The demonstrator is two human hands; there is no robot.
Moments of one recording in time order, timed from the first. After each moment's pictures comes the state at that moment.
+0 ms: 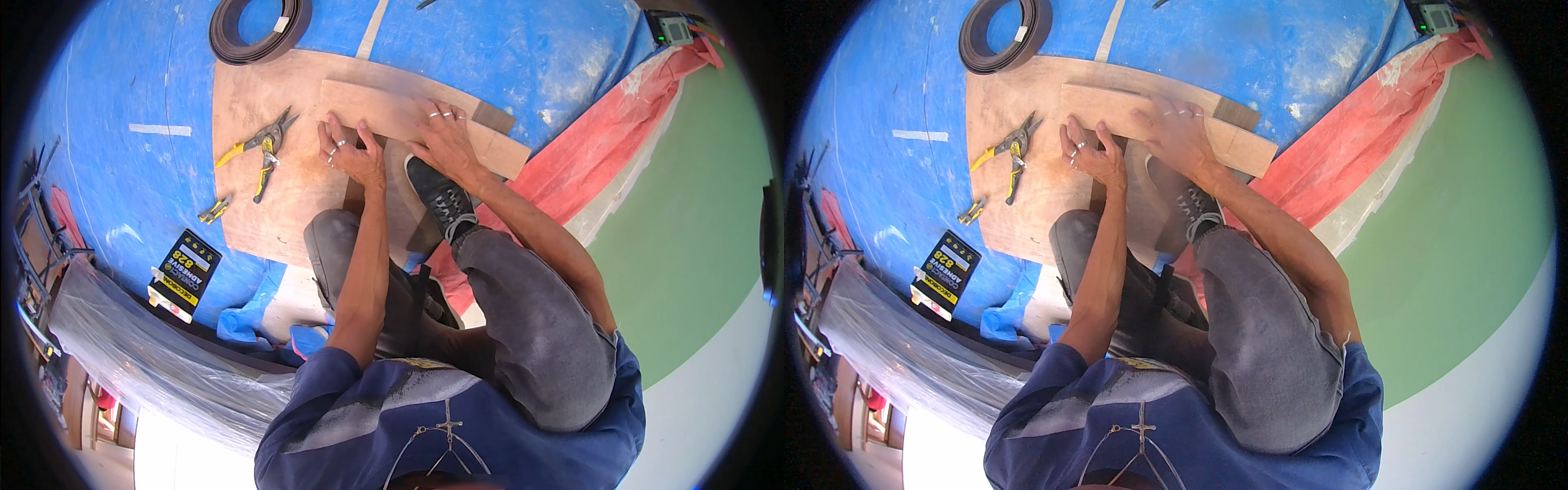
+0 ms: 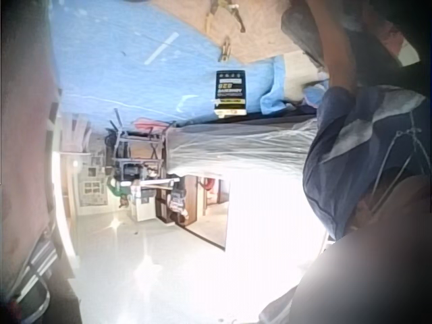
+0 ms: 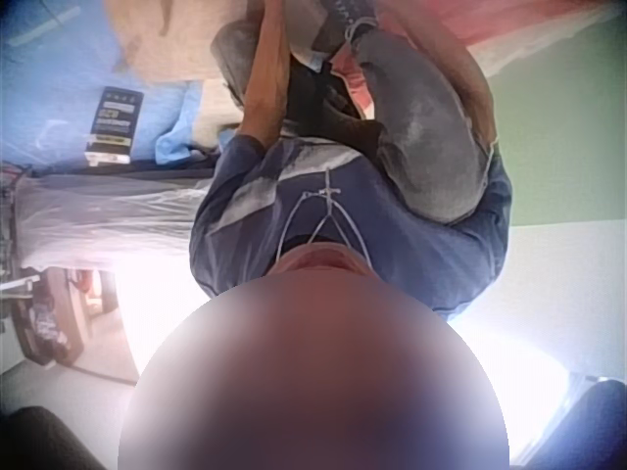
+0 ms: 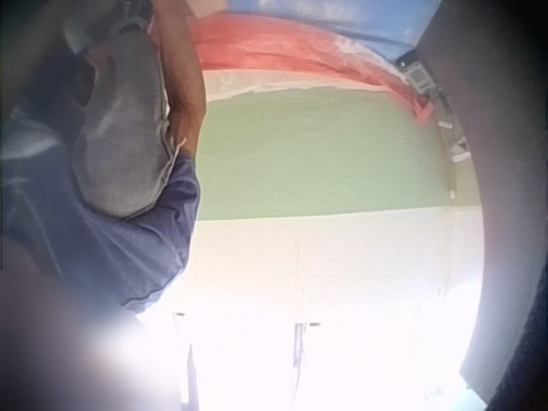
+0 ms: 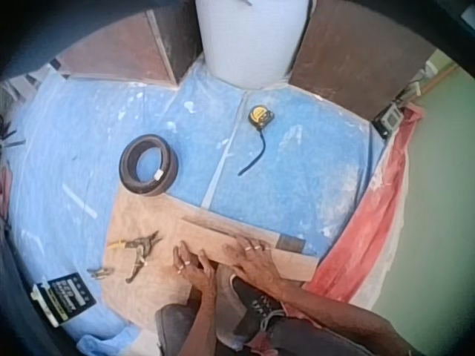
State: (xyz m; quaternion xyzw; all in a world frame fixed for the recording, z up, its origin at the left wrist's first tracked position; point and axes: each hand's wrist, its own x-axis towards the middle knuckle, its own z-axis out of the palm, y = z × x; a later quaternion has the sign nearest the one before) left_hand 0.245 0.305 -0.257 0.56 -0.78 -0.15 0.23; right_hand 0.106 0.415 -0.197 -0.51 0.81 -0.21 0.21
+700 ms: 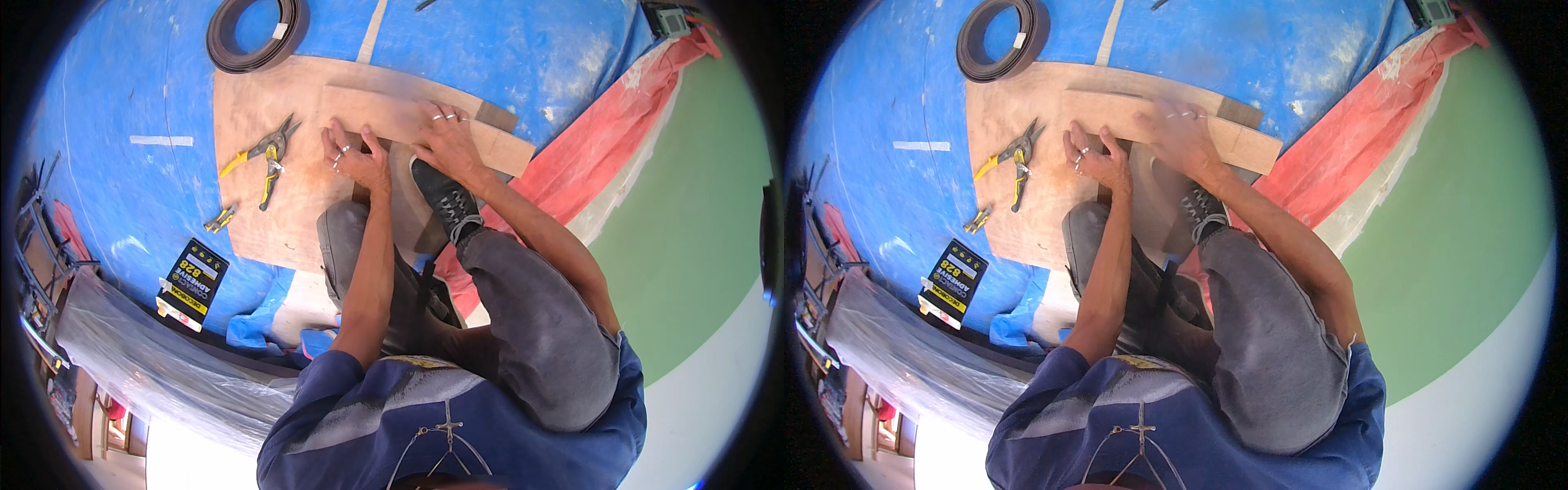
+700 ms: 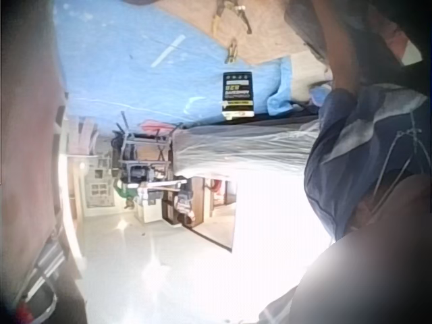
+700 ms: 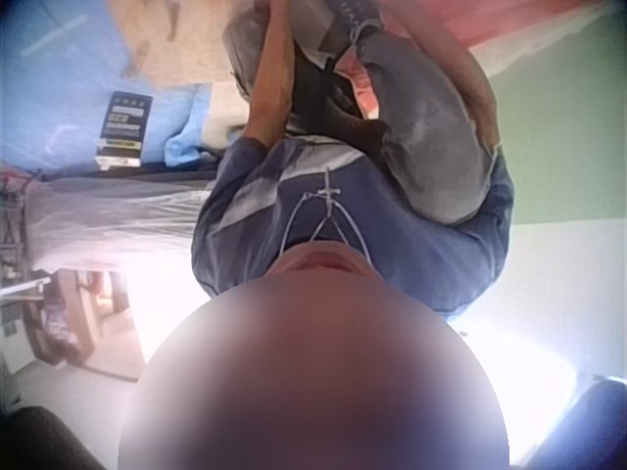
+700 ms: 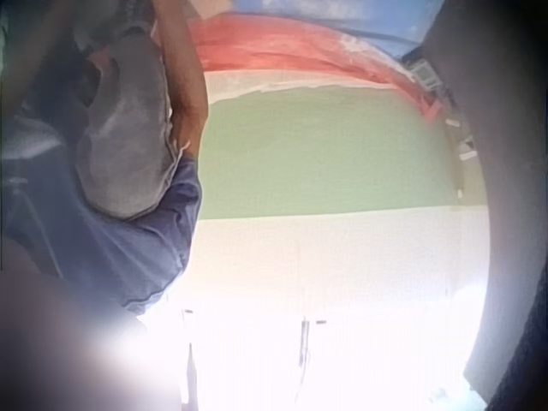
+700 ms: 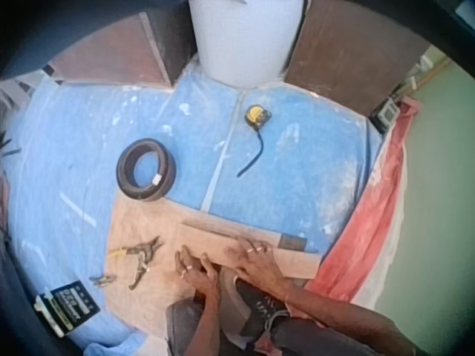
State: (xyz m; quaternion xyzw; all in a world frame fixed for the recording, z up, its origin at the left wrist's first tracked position) left_hand 0.246 0.304 -0.258 0.56 -0.78 -0.16 0.23; right_hand 0.107 0.412 -0.194 -0.51 0.81 -0.22 0.18
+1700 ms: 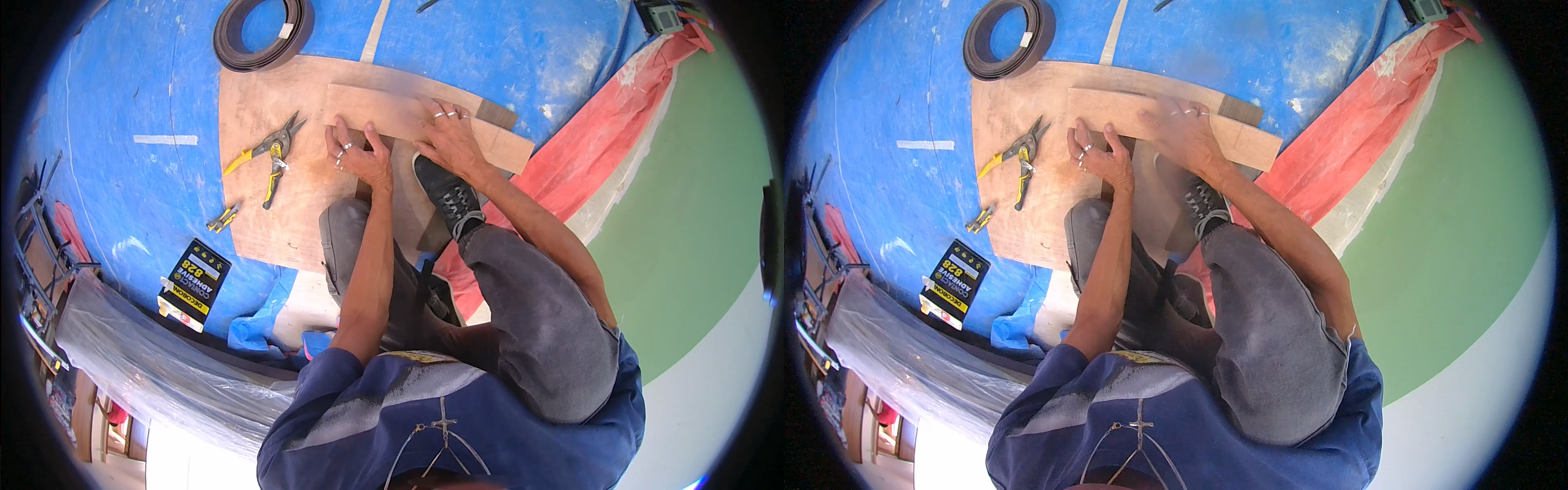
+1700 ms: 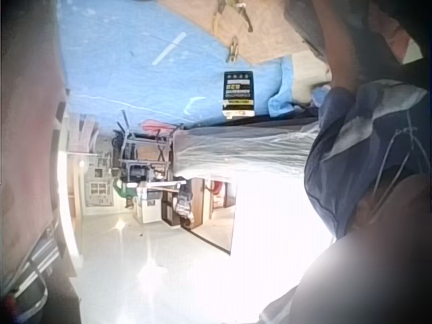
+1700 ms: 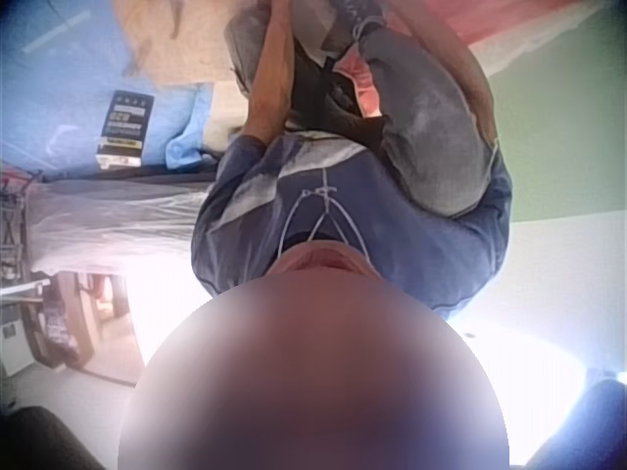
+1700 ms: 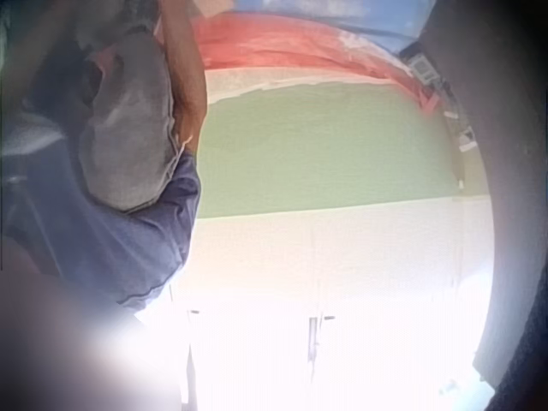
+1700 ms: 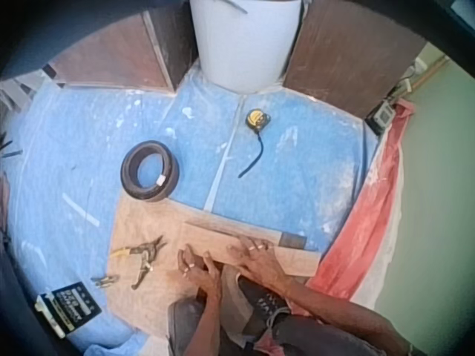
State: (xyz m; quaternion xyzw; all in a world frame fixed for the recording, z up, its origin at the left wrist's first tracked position) left_hand 0.247 0.303 -0.255 0.56 -0.77 -0.20 0.23; right_hand 0.108 0.413 -0.193 -0.52 0.81 -0.19 0.21
